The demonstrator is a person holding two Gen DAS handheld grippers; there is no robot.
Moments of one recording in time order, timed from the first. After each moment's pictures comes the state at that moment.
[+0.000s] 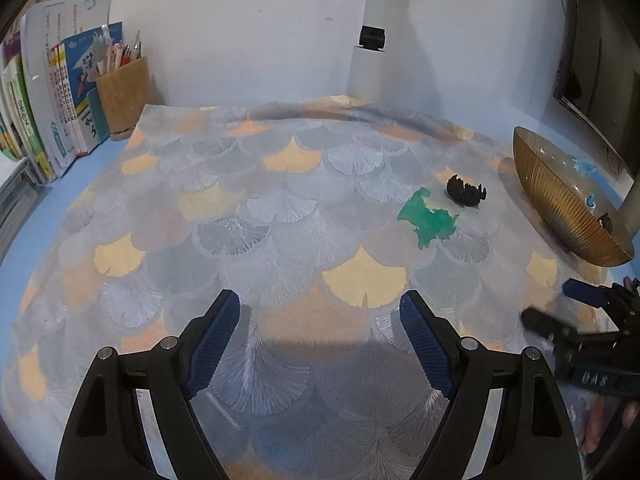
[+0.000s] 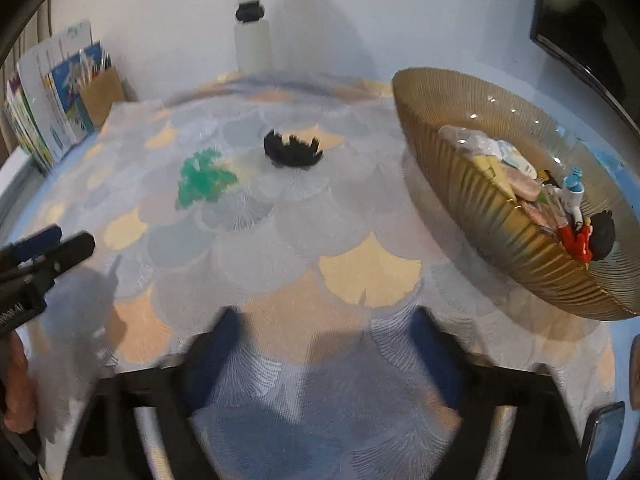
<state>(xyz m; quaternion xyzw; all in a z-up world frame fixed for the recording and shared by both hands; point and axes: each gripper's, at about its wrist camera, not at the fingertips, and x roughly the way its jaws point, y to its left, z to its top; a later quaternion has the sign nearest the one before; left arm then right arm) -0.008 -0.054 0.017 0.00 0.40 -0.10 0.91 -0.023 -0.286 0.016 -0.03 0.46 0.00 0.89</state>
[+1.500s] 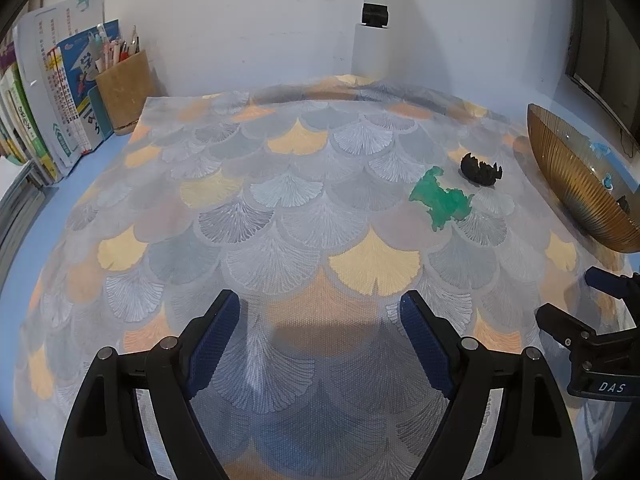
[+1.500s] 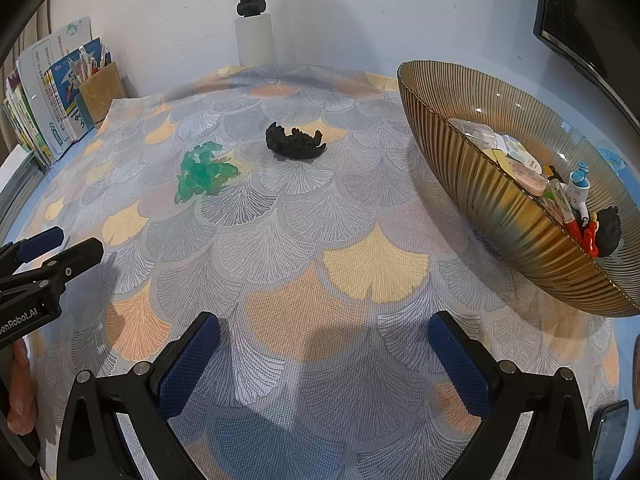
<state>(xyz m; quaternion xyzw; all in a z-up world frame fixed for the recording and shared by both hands) -0.004 -0.061 0.009 0.03 0.42 -0.07 0.90 -0.022 -0.287 0.013 -0.03 0.46 0.00 0.89</state>
